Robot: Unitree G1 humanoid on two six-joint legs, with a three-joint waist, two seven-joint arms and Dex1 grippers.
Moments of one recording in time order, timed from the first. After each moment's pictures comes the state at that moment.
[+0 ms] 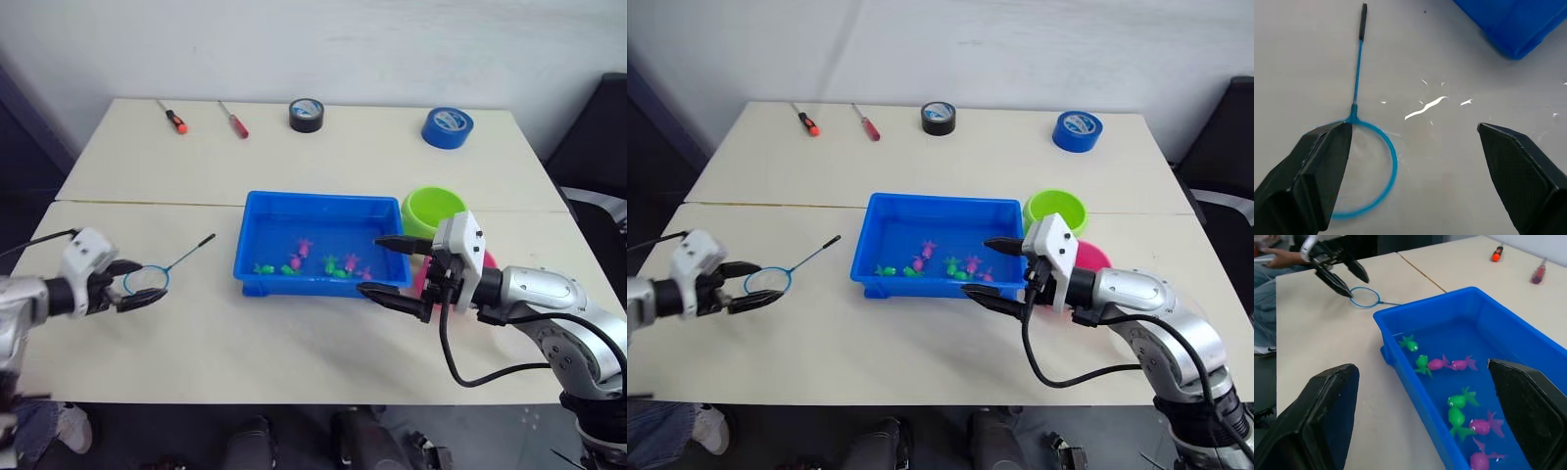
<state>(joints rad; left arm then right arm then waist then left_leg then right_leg) -0.45 0.97 0.07 0.46 -0.17 0.36 -1.04 -0.26 -0.74 -0.02 -0.55 0.67 0.60 0.77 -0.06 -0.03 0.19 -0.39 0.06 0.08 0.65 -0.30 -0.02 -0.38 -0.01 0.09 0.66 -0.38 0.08</state>
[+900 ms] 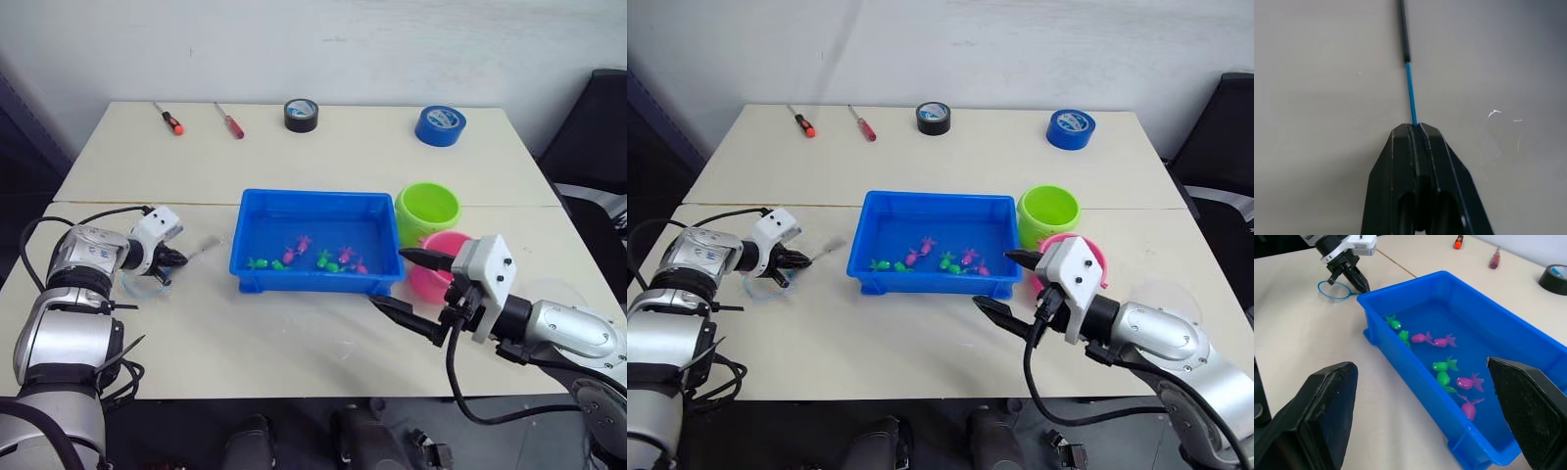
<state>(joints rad) -1.02 0.74 -0.14 1.27 0.17 0.14 -0.91 -0.07 -0.78 -0.19 -0.80 0.74 0.72 0.60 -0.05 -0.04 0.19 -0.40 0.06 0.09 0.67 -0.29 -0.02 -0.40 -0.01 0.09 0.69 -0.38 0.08</state>
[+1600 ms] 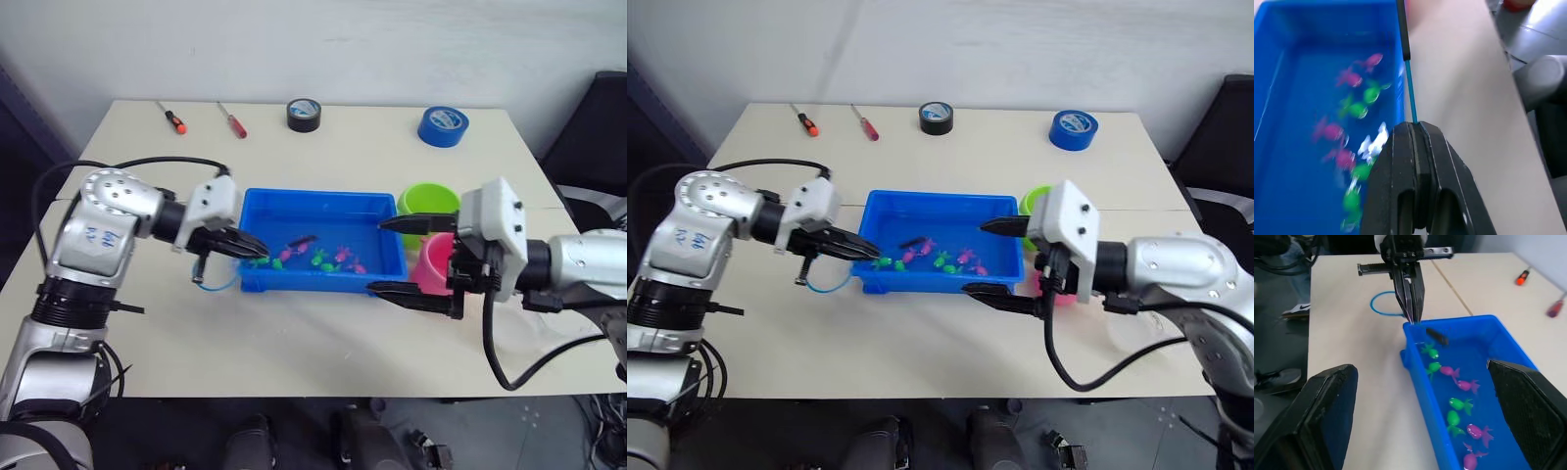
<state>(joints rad) -0.80 0.75 -0.18 0.01 -0.20 0.43 -1.42 -0.55 -0.95 -0.04 -0.62 0.86 0.80 0.86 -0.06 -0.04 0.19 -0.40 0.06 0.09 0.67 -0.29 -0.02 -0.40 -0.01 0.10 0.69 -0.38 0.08</state>
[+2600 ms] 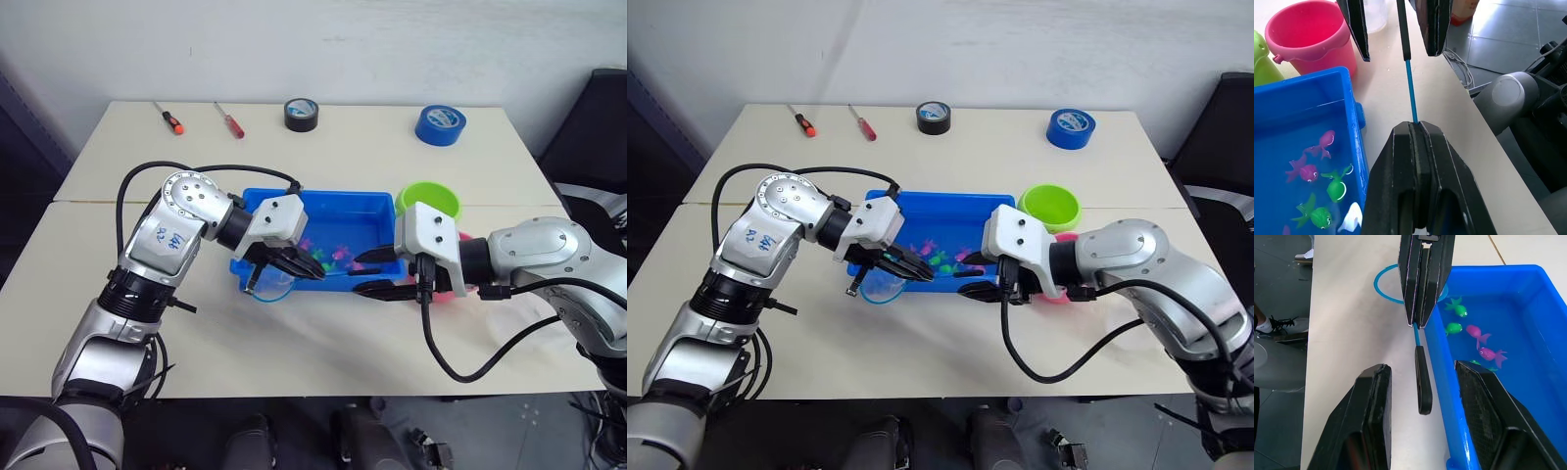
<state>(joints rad) -0.89 0.61 -0.30 0.05 -0.21 0.36 -1.45 -0.65 -0.91 0.20 -0.56 0.60 0.82 0.95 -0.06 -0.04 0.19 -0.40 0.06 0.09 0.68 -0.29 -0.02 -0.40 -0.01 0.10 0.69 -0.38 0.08</state>
